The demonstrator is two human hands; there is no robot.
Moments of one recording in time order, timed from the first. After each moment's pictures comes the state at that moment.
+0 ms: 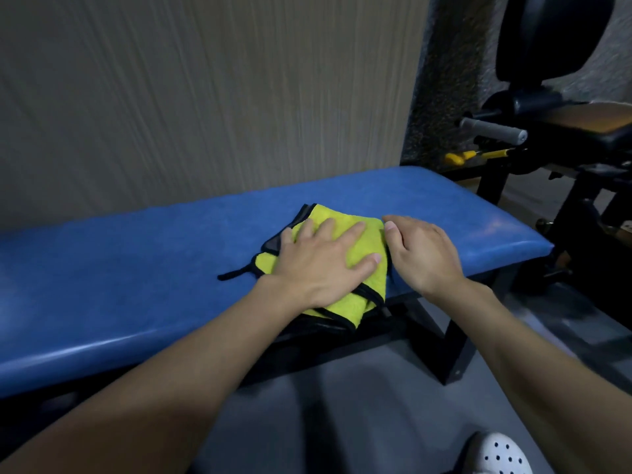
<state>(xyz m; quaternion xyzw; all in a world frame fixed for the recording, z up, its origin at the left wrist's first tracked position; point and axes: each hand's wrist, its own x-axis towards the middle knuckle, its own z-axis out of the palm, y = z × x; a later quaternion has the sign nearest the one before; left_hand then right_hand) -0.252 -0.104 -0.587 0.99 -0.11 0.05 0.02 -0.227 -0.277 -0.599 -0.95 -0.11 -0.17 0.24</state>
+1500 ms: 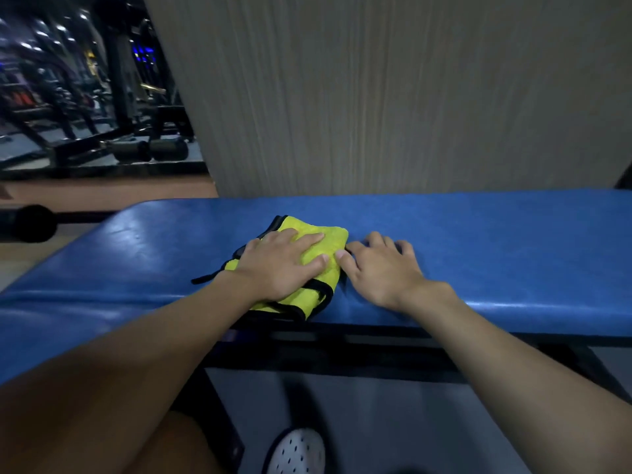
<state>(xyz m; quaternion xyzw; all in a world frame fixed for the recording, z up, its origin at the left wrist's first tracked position) -0.363 0.224 -0.589 0.99 0.09 0.06 0.04 -0.302 0.035 -0.590 -0.94 -0.32 -0.02 0.11</state>
